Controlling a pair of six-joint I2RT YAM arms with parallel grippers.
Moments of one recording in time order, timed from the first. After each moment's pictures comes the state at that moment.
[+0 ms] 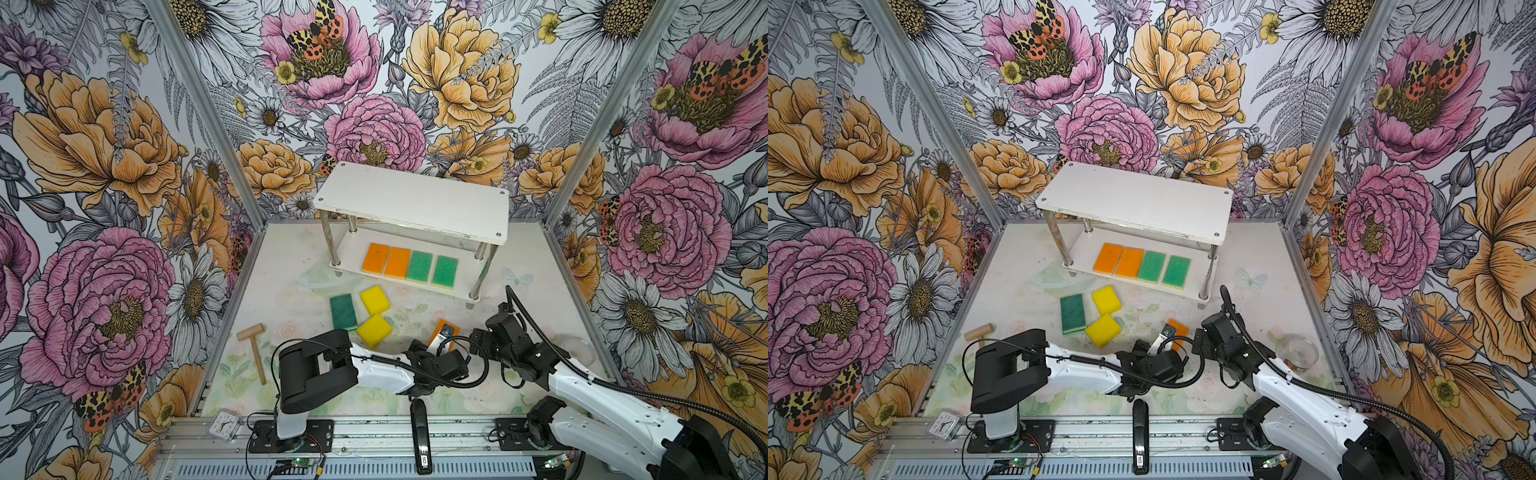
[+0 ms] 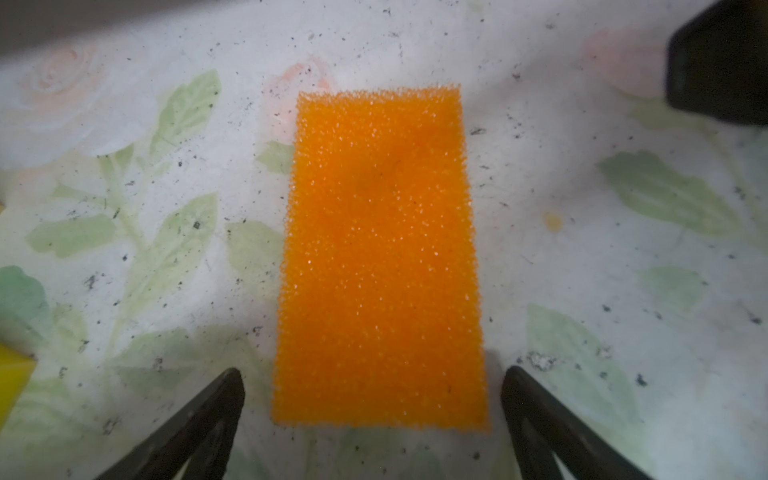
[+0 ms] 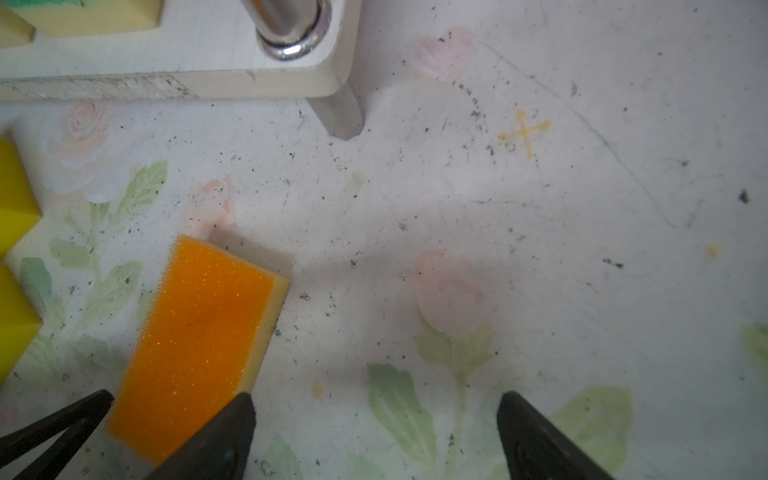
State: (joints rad) left arm -1.31 1.87 1.00 -0.13 -0.56 -0.61; right arm 0.57 0.91 0.45 -0.53 0.21 0.72
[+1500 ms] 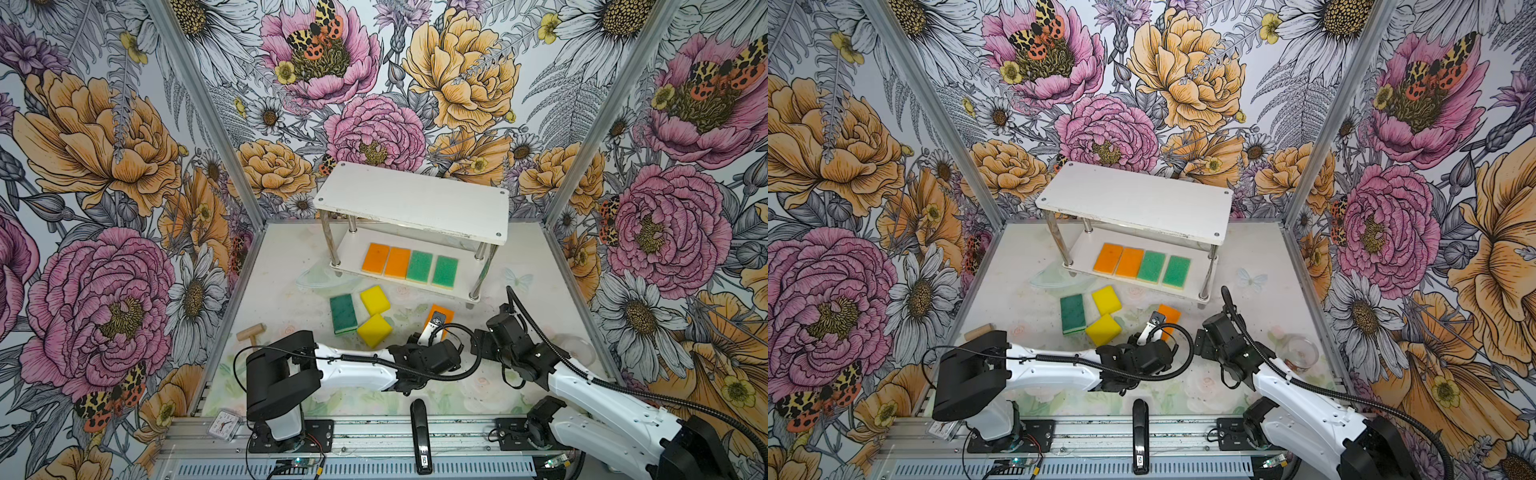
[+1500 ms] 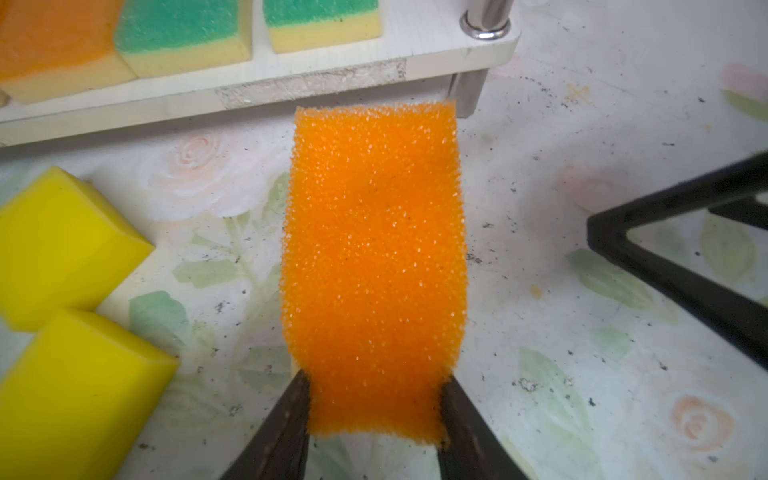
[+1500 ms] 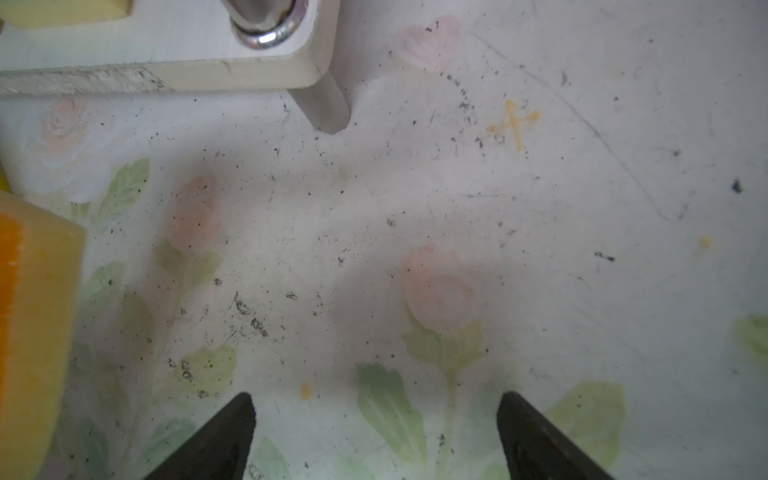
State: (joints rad) left arm -1.27 1.65 0.93 -0.16 -0.65 -0.59; right arm 0.55 0.91 0.43 -0.53 0.20 0.72
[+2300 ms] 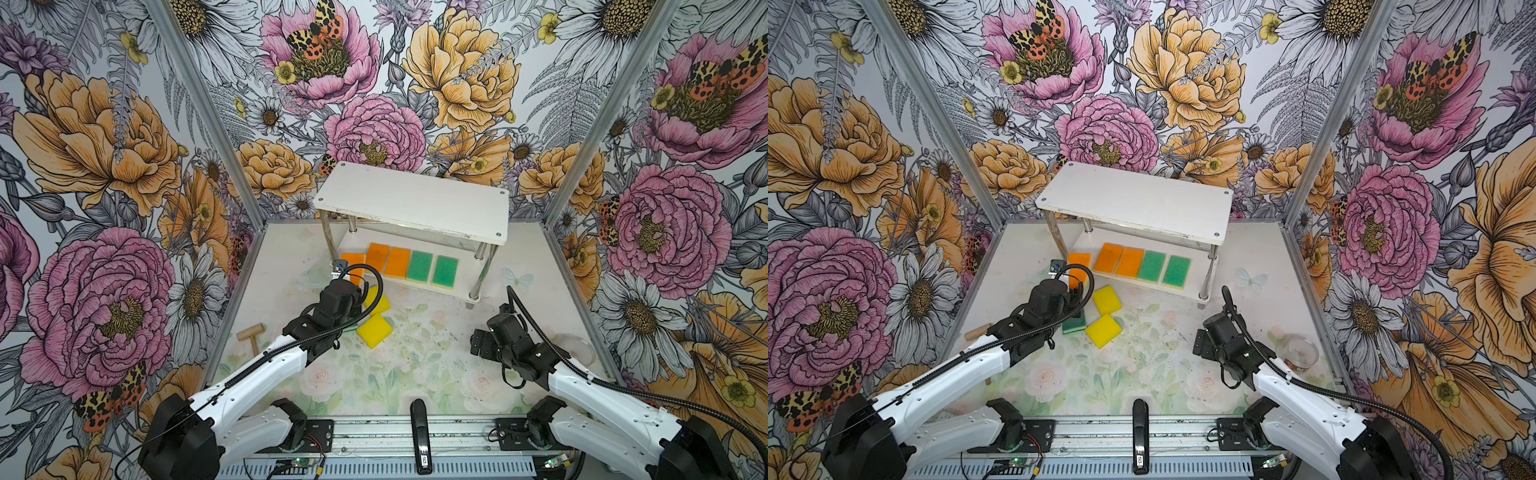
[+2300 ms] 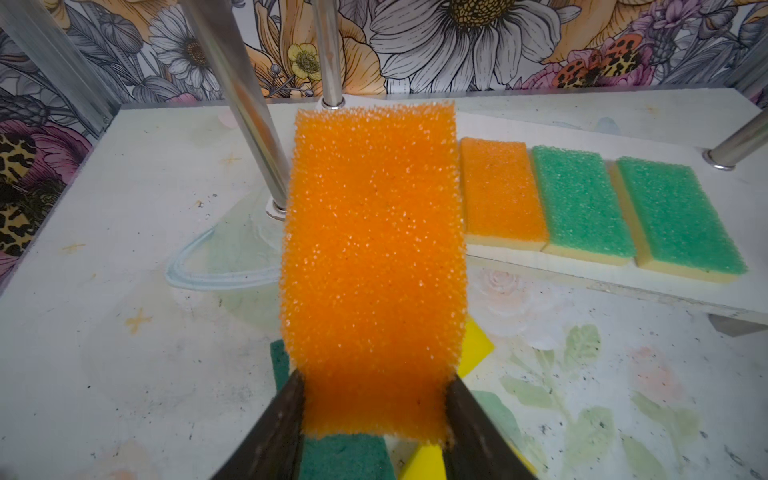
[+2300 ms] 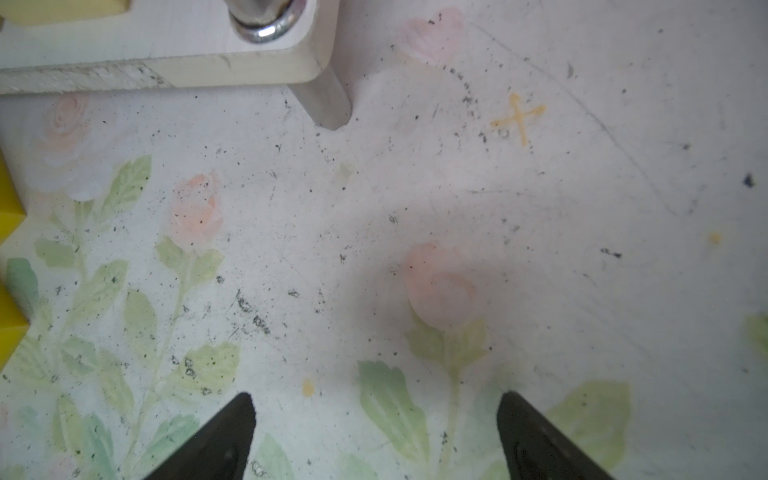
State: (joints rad) left arm -0.57 1.08 0.70 -0.19 -0.41 -0.27; right arm 0.55 0.91 0.43 -0.53 0.19 0.72
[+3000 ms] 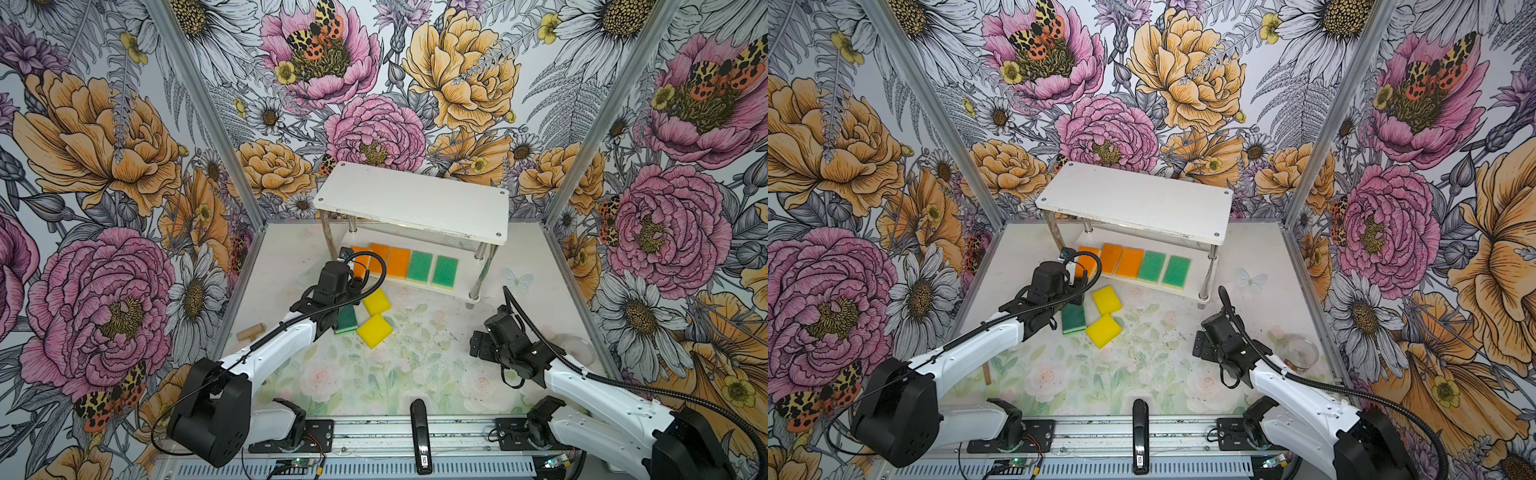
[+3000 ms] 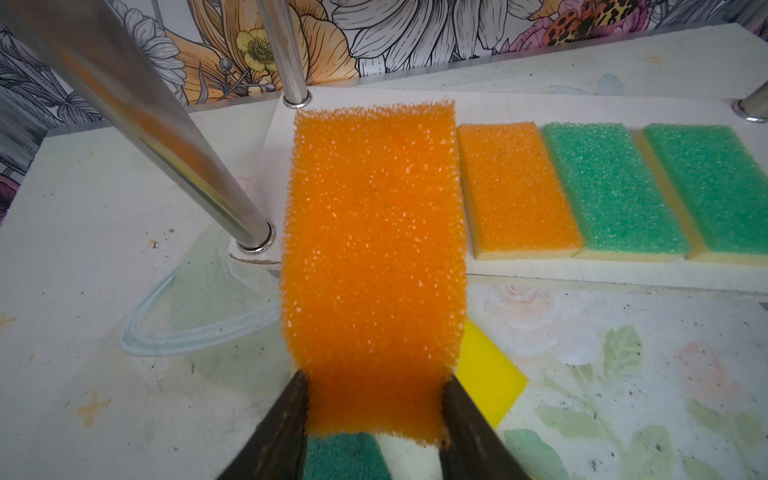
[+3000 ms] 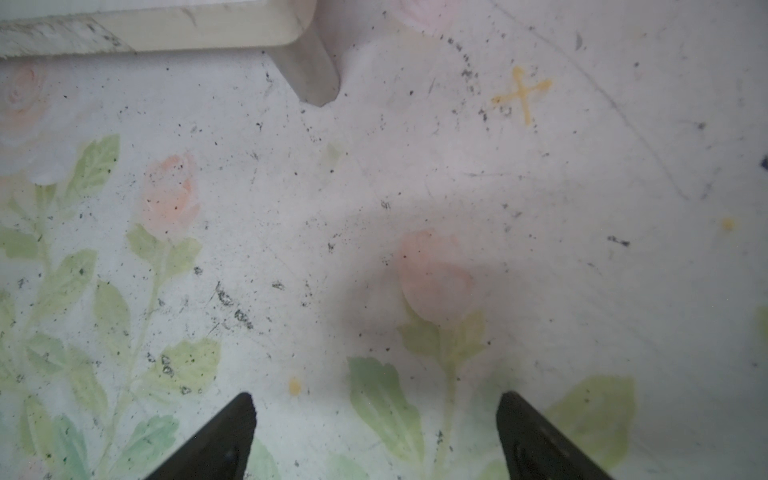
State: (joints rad) left arm -0.44 1.31 0.79 -0.07 -0.20 -0.10; right arm 0.55 0.96 0.44 -0.53 0.18 0.72
